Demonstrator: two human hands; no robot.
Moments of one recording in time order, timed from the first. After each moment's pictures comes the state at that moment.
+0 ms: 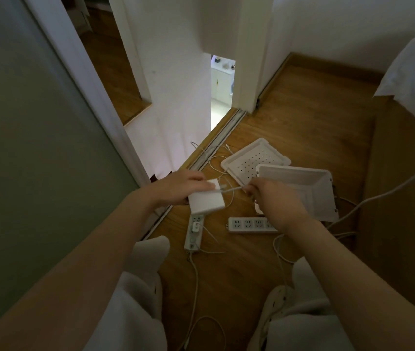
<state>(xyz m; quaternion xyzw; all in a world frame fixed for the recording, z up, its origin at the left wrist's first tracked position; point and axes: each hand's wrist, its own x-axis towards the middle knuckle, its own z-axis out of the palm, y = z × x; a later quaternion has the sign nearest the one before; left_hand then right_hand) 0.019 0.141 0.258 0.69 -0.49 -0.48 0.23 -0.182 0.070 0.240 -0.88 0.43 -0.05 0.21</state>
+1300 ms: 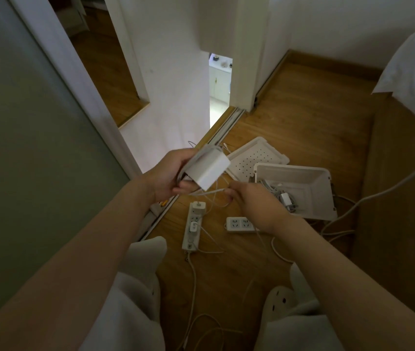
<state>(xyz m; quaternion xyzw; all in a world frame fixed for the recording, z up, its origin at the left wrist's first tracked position) 0.023 0.128 0.270 0.49 -0.32 -0.68 0.44 -0.168 0.075 0.234 -0.89 0.34 -0.07 0.30</state>
